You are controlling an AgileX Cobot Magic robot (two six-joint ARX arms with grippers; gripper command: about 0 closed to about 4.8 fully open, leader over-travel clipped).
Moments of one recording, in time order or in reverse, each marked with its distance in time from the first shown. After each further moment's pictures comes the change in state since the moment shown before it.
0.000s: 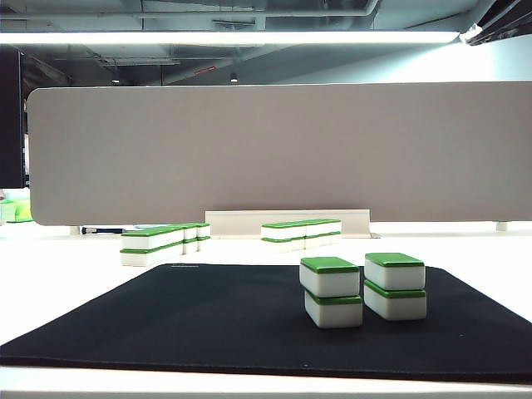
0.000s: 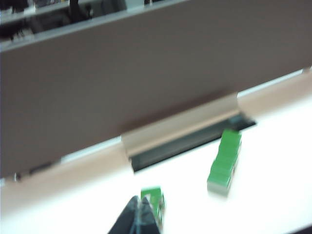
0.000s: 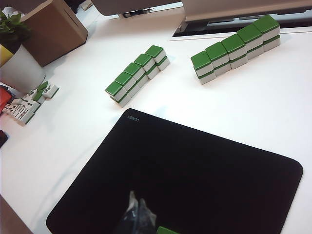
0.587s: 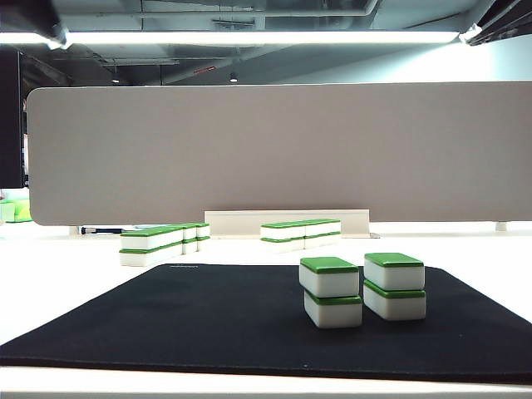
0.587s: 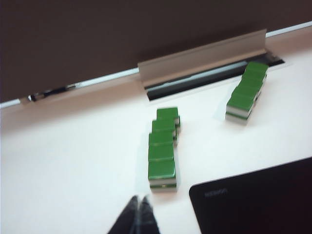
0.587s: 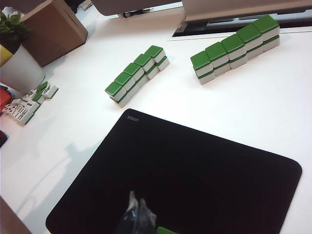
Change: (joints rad) left arm 0.100 -0.305 -0.481 0.072 -0.001 -0.042; right arm 0.000 0.000 0.000 0.000 0.000 0.000
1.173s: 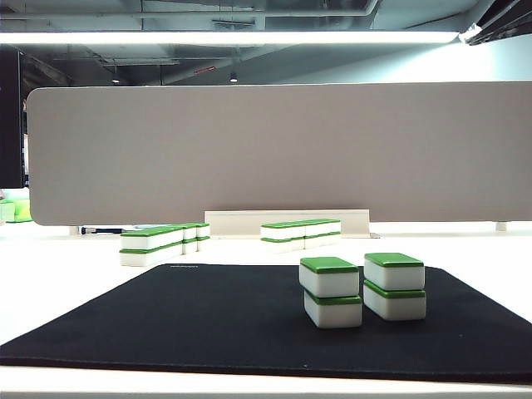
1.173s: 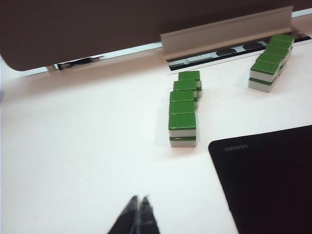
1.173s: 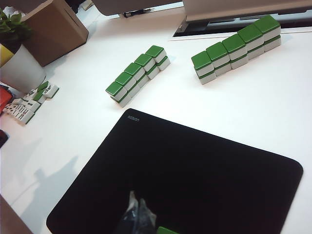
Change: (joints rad) left arm 0.028 -0.365 -0.361 0.037 -0.059 -0.008; right arm 0.000 0.000 0.000 0.000 0.000 0.000
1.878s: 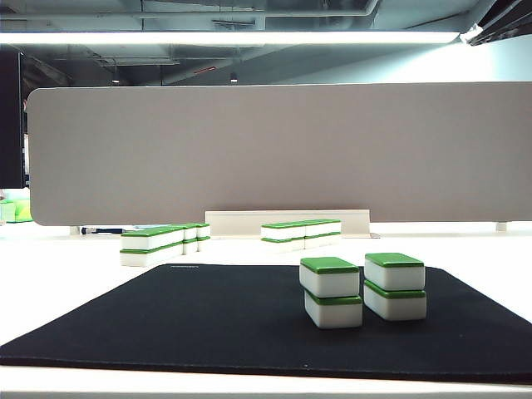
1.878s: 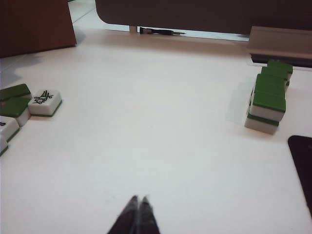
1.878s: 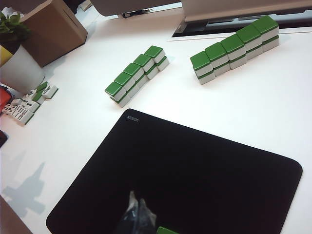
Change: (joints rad) left arm 0.256 -0.375 -0.333 0.008 -0.007 -0.183; right arm -0.001 0.000 0.000 0.000 0.000 0.000
